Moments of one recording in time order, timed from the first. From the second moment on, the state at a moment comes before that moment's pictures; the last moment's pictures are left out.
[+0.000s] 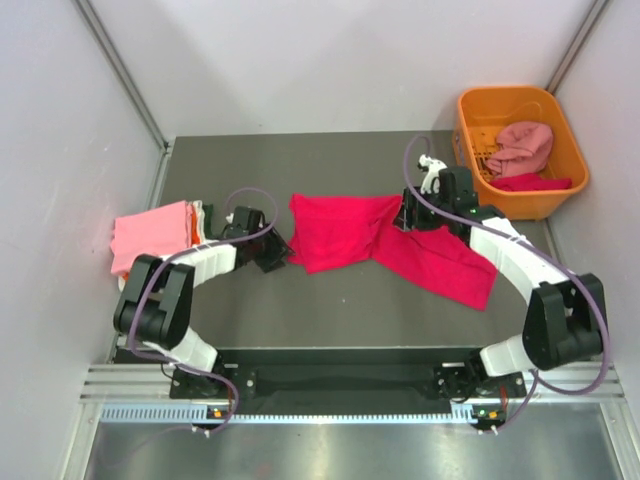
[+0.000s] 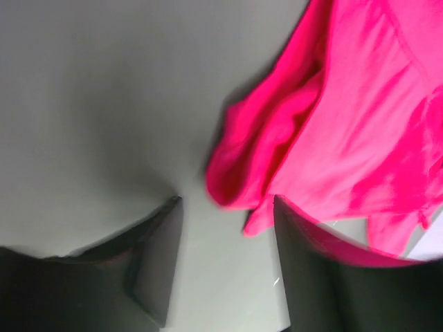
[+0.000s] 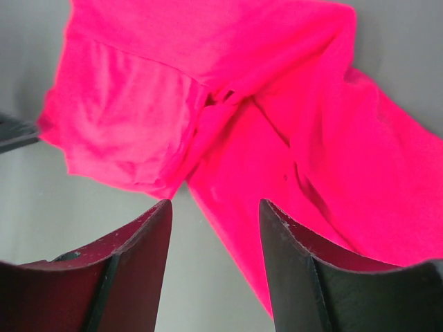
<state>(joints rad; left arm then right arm) -0.28 1.56 0.75 -0.12 0.21 -0.92 0.27 1.46 1.03 -0.31 -0.29 0.21</state>
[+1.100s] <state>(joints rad) -0.06 2.69 2.31 -0.26 0.37 -0.94 0.49 1.32 0.70 -0.29 -0.10 0.30</state>
